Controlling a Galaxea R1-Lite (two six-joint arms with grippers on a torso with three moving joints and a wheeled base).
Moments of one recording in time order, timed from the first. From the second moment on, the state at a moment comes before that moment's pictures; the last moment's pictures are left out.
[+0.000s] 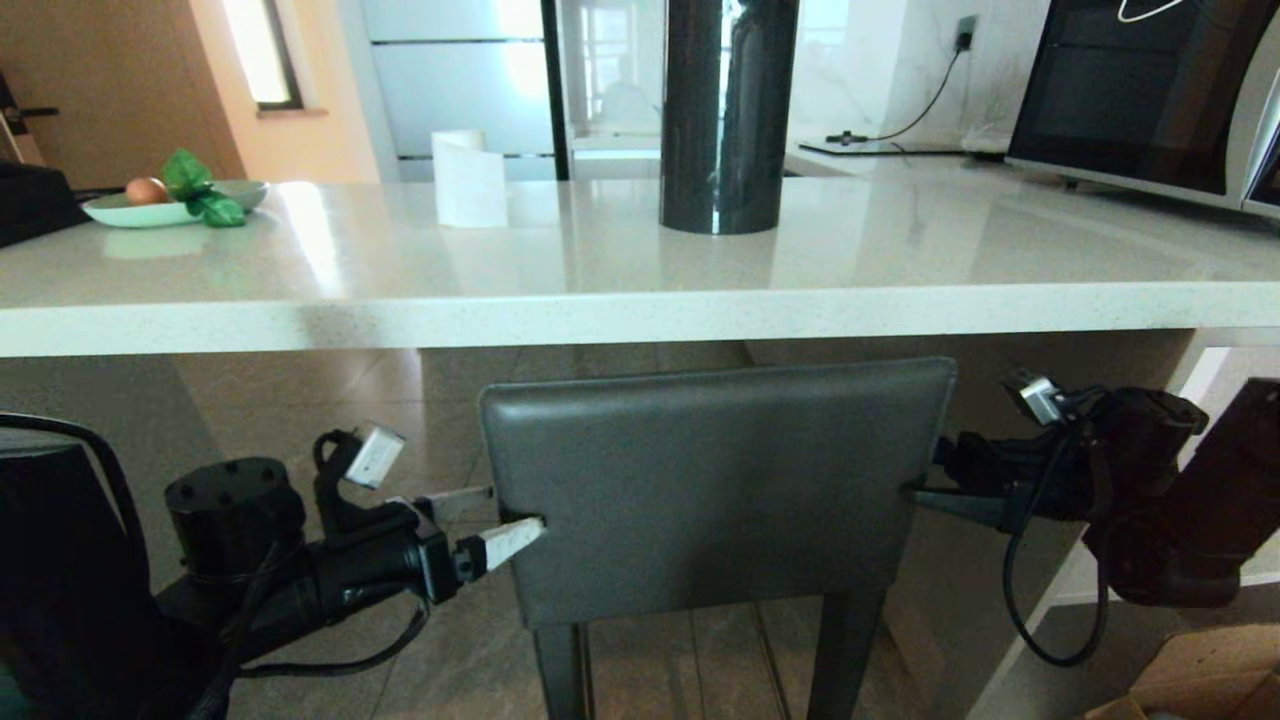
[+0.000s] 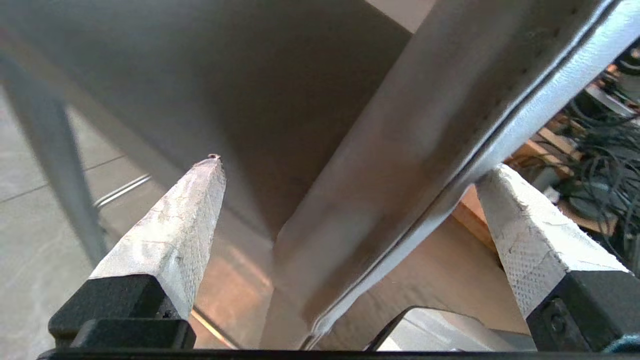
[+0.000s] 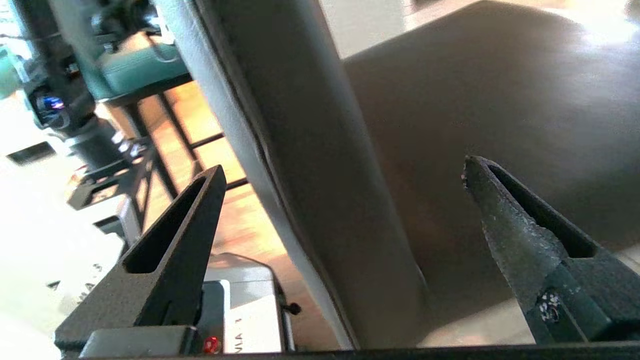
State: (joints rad) left arm -0.24 1.97 -0.30 -1.52 -0.61 -0.24; right arm -0.12 2.27 -0.79 -1.52 1.50 0.23
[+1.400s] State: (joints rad) left arm -0.31 1.89 -0.25 -1.52 -0.67 -0.26; right arm 0.05 2.09 -0.47 -1.52 1.51 0.25
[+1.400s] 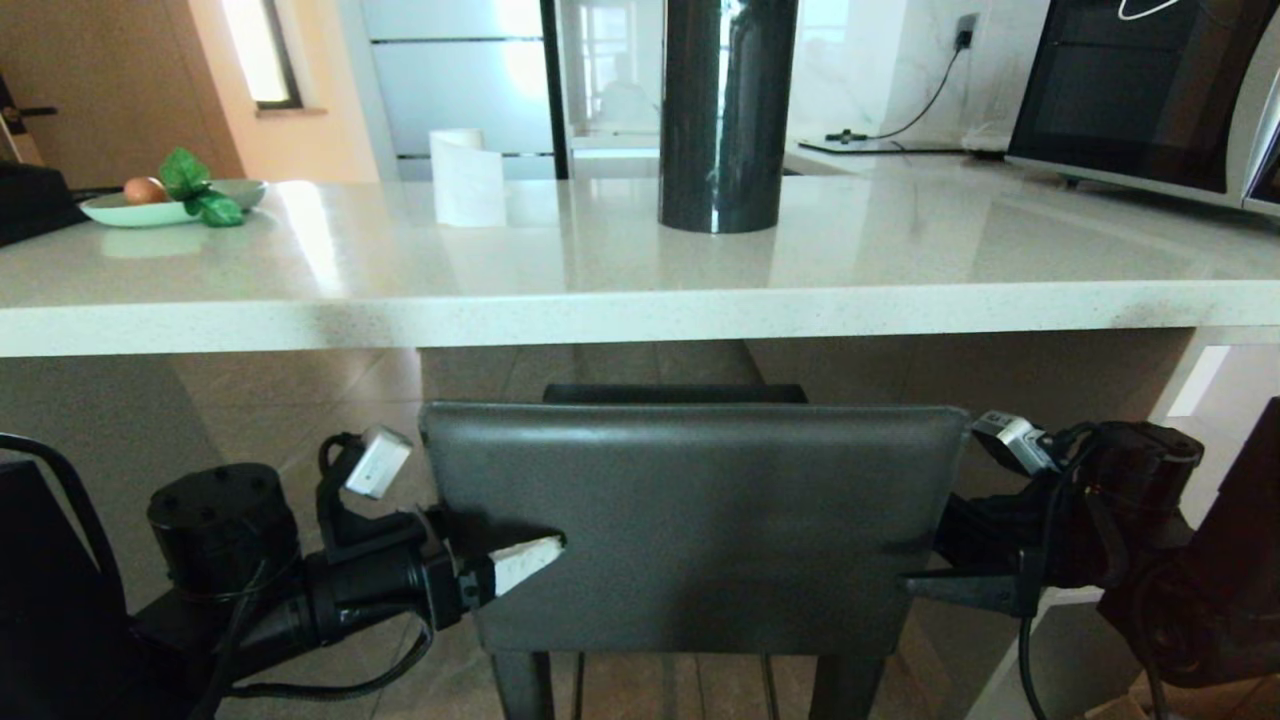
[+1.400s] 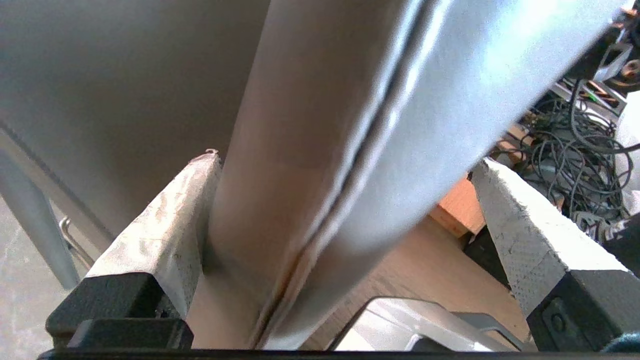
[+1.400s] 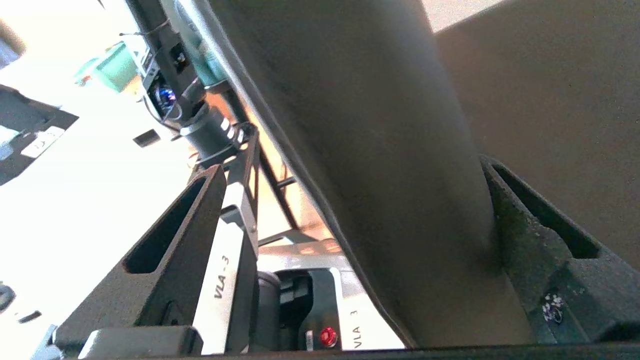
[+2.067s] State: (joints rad) left arm -0.30 1.82 -0.10 -1.52 -0.86 -0.18; right arm 0.04 2.05 -0.42 -1.52 1.48 0.25
